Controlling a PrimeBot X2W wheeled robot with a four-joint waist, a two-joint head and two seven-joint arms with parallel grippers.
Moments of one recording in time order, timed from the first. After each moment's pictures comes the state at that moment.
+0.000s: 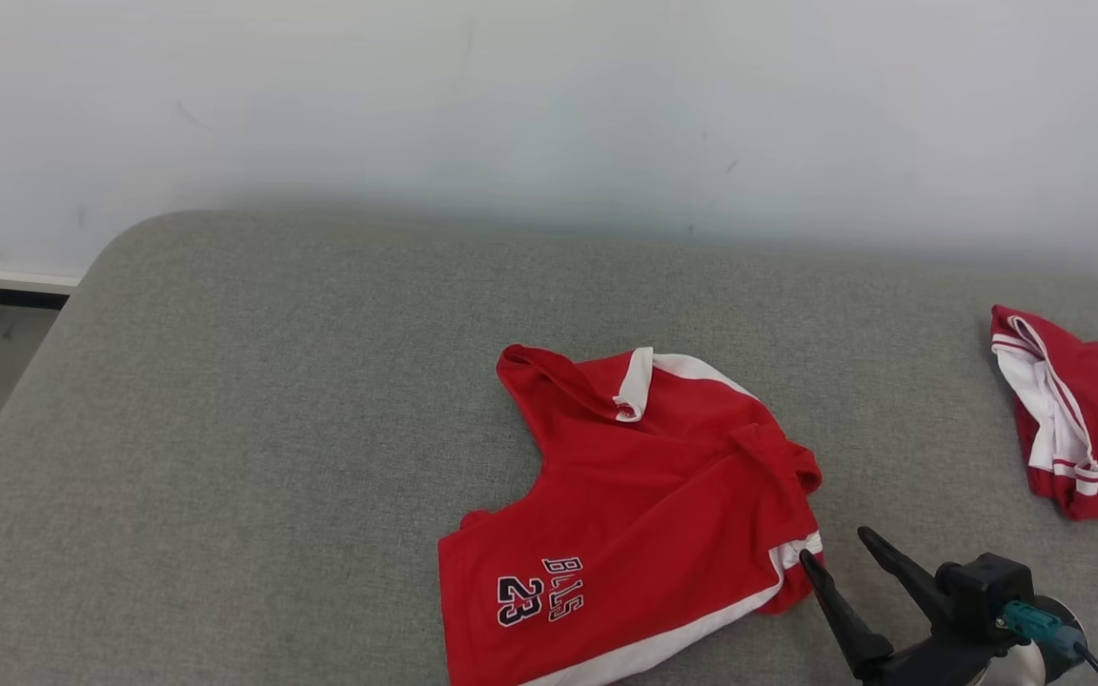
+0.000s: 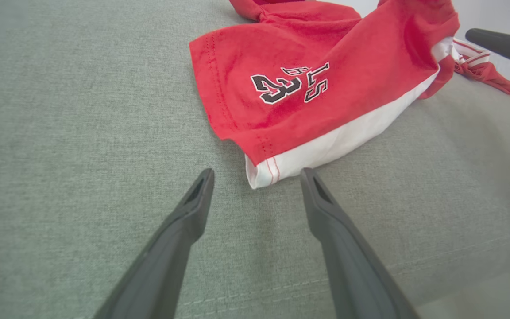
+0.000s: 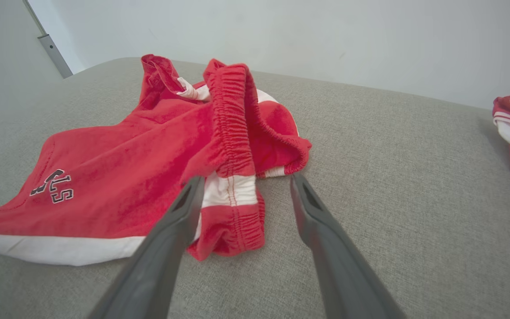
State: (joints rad) left arm 0.06 0.16 -0.44 0.39 -0.36 -0.13 -0.26; right arm -0.14 -0.46 0.44 0.35 0.51 0.13 -0.17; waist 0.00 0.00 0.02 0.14
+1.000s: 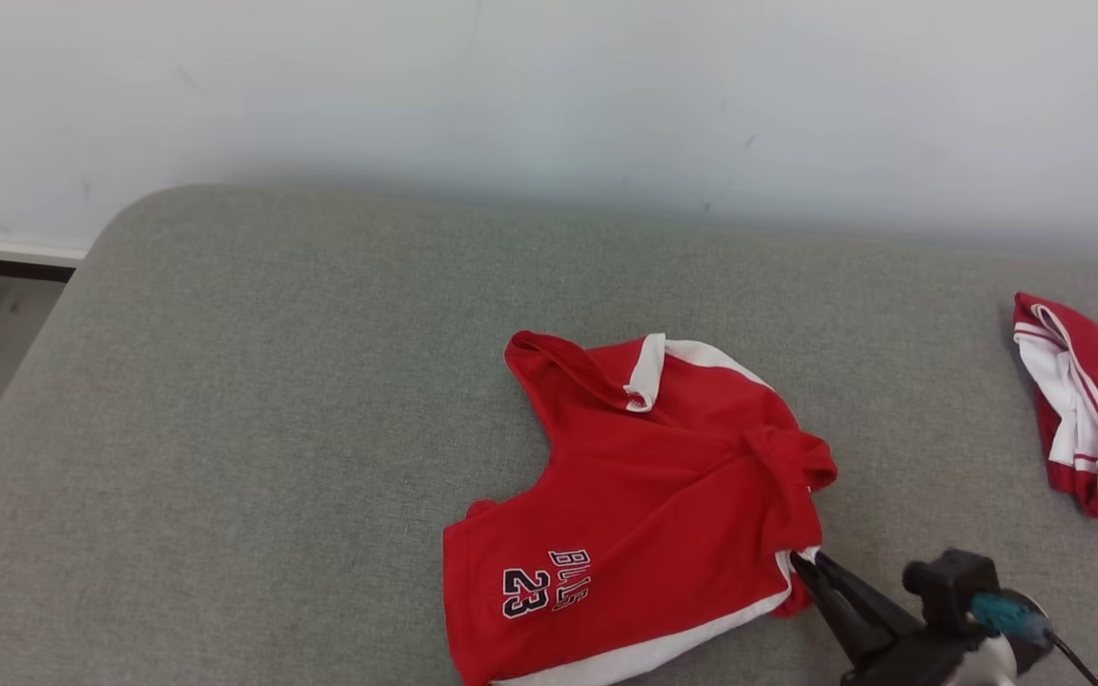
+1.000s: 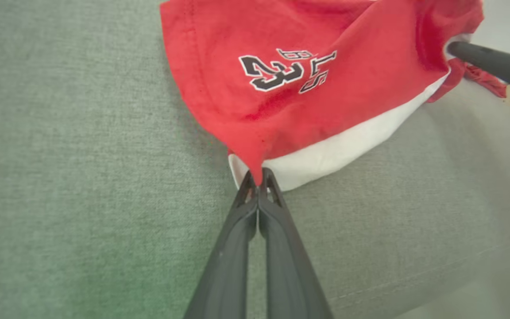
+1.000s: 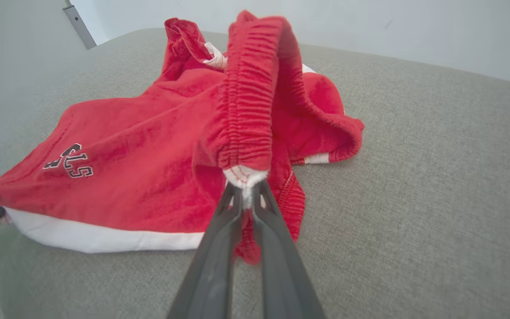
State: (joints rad) left arm -0.11 0.17 -0.62 0.57 -0.56 -0.13 -0.26; right arm -0.24 -0.49 0.58 0.41 0.59 0.13 -0.15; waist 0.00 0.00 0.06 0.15
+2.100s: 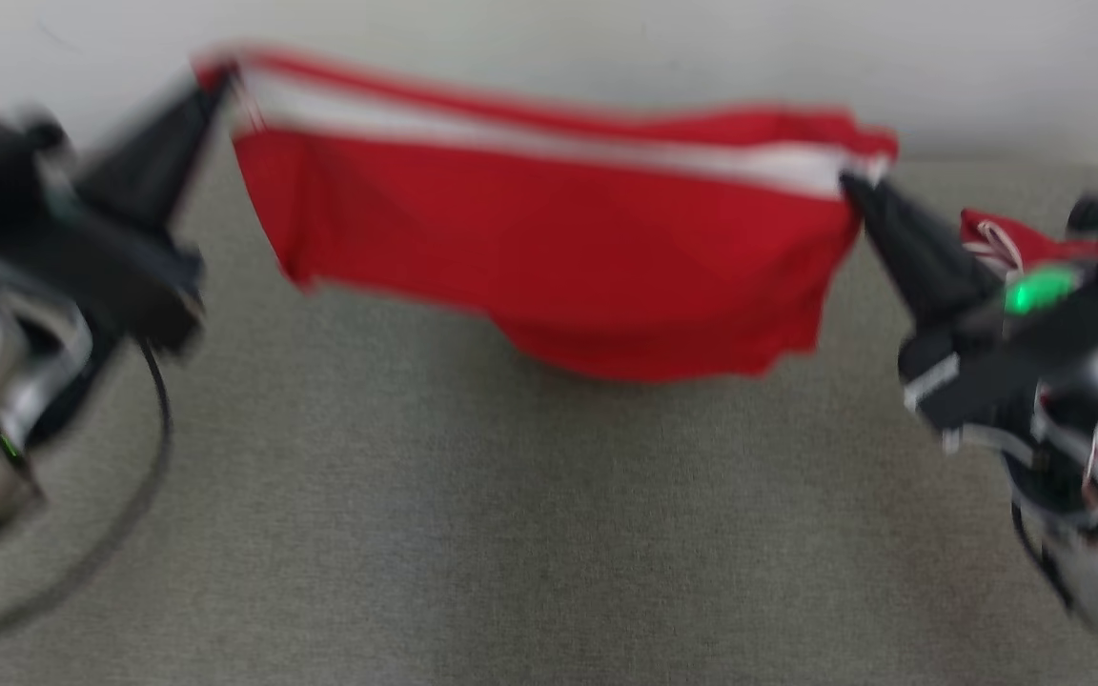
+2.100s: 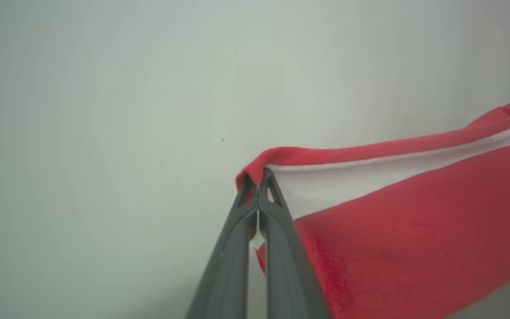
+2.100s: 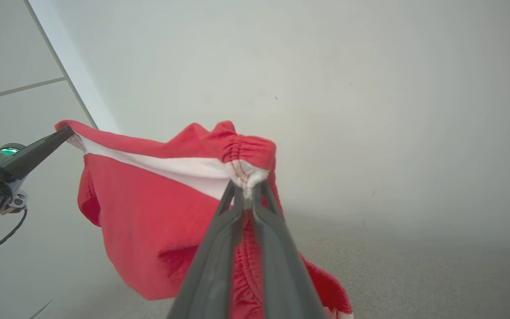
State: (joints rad) left arm -0.94 0.69 -0.71 0.23 -0.82 -0.13 -0.14; right arm -0.53 -0.53 0.34 -0.04 0.89 0.13 0.12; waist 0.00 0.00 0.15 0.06
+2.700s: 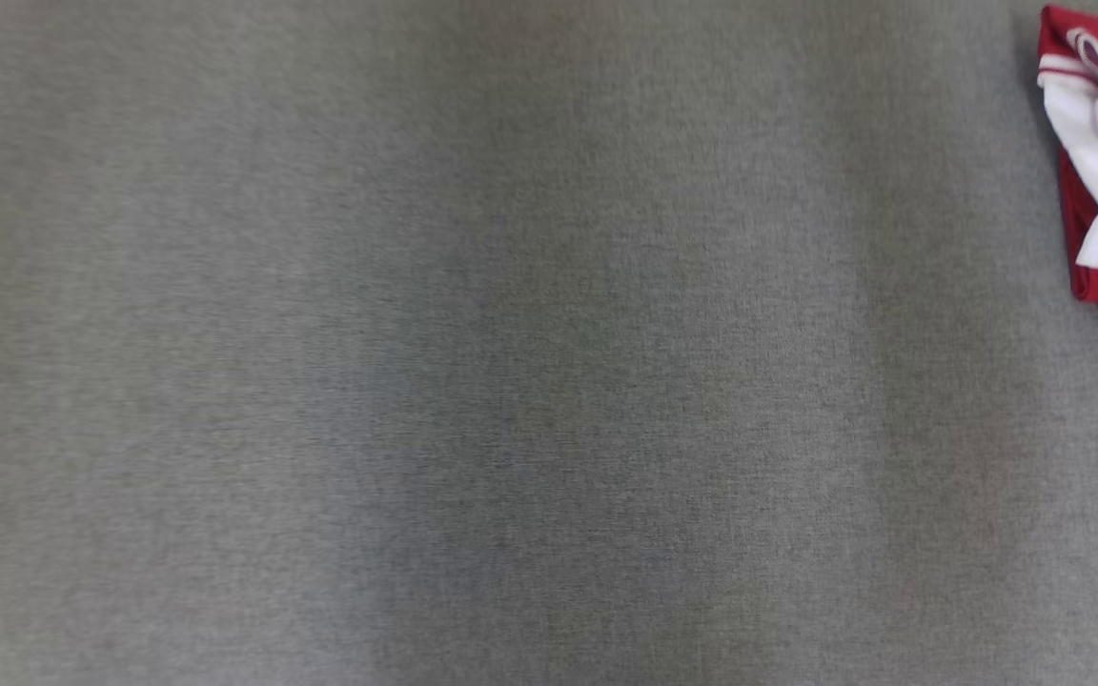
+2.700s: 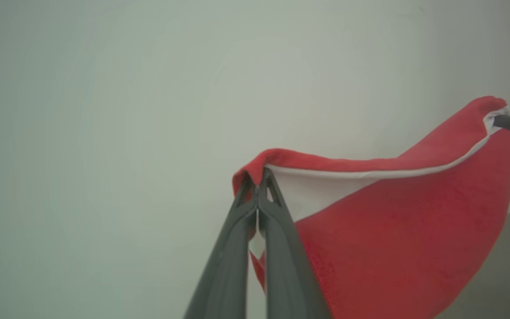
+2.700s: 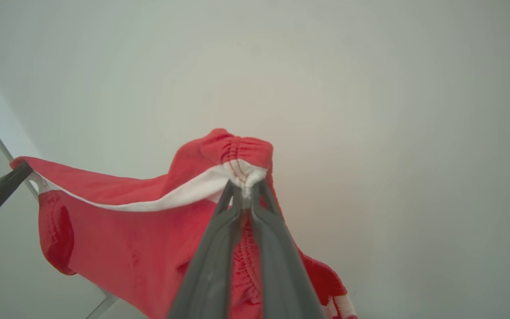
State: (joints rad) left arm -1.79 0.73 -1.02 0.47 -1.03 -0.13 -0.13; right arm -1.41 -0.29 0.25 0.38 0.80 0.13 0.32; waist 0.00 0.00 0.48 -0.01
